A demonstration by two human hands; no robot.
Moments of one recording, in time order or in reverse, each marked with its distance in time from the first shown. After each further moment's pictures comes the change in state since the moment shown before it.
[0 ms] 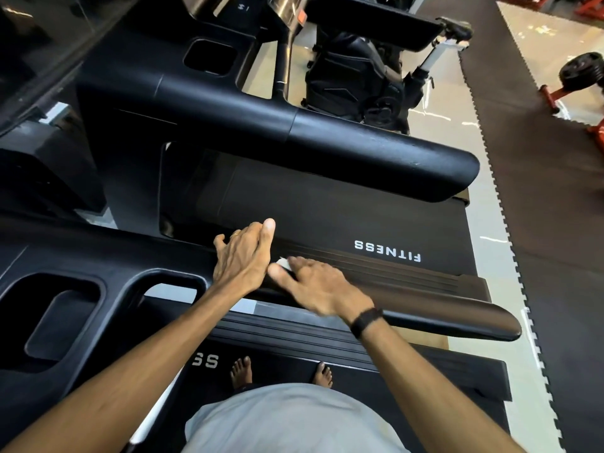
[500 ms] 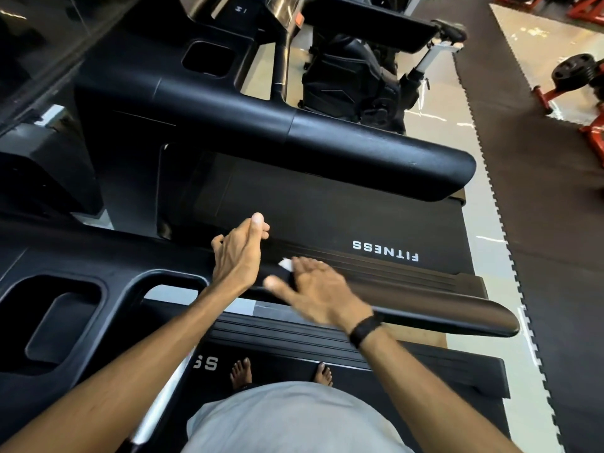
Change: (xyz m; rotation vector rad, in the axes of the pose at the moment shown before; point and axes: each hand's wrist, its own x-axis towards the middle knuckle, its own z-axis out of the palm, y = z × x) left_hand 0.001 -0.001 -0.006 -0.284 0.080 -0.024; right_hand -0.003 -0.002 0.014 -0.171 0.101 0.024
